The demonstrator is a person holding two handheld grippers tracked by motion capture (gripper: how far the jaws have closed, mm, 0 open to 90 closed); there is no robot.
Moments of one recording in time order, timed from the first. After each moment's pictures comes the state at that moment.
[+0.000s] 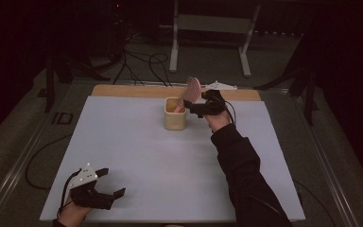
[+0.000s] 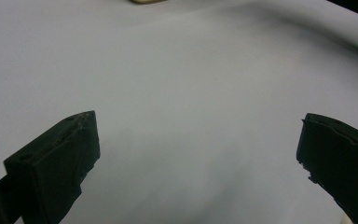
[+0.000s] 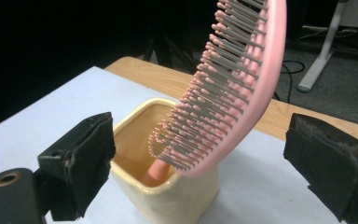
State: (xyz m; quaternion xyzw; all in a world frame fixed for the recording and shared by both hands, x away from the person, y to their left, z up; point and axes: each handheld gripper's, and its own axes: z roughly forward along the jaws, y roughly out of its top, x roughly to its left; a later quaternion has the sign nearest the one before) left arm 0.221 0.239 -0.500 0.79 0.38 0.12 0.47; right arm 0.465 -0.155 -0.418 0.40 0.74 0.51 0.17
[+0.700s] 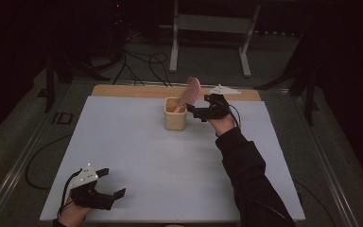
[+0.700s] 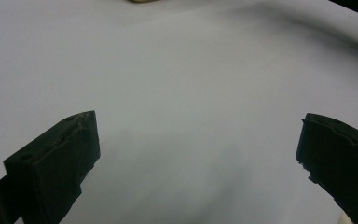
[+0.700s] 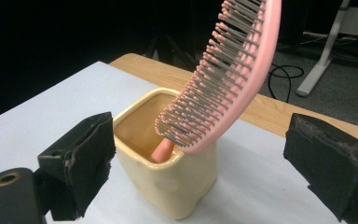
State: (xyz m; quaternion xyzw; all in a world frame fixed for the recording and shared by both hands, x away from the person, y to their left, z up) left arm 0.221 0.238 -0.501 0.79 0.37 0.11 0.47; right arm 0.448 -0.165 -0.418 0.39 0.75 0.51 0.18
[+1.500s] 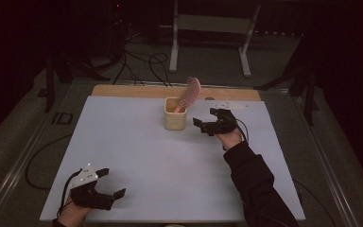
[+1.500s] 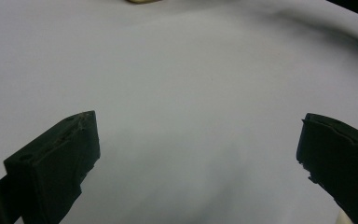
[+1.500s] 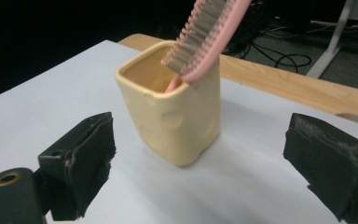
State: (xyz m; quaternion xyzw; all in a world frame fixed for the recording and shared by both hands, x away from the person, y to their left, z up) left arm 0.220 0.238 -0.499 0.79 0.37 0.11 0.47; right arm 0.416 -0.190 -0.445 0.39 0.75 0.51 0.16
